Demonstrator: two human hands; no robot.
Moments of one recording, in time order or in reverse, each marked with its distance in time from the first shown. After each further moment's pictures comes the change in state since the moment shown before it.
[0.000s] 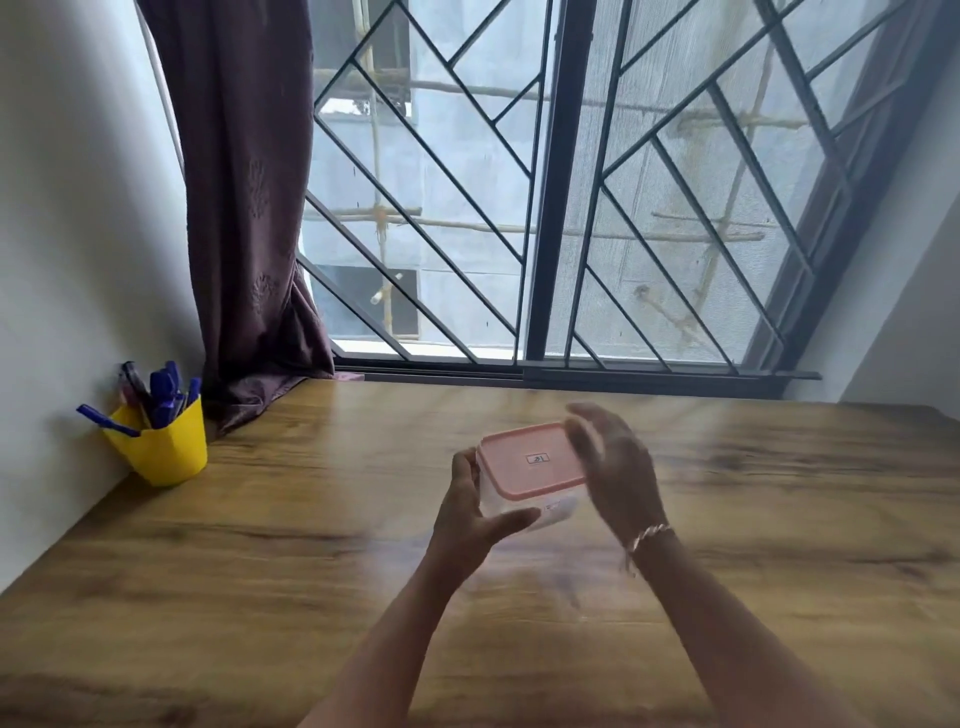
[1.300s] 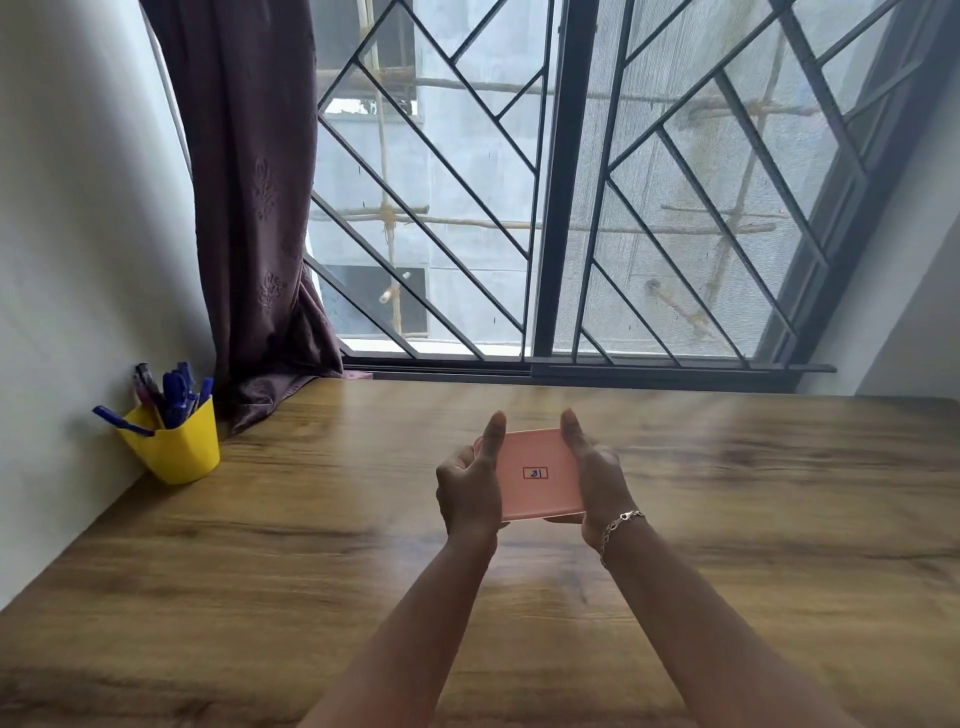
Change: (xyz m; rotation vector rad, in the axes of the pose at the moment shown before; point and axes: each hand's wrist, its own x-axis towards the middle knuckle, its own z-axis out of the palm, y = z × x) left_hand 0.009 0.058 0.023 -0.205 0.507 -0.398; right_hand 0.001 -0.012 0.025 0.745 -0.096 0.733
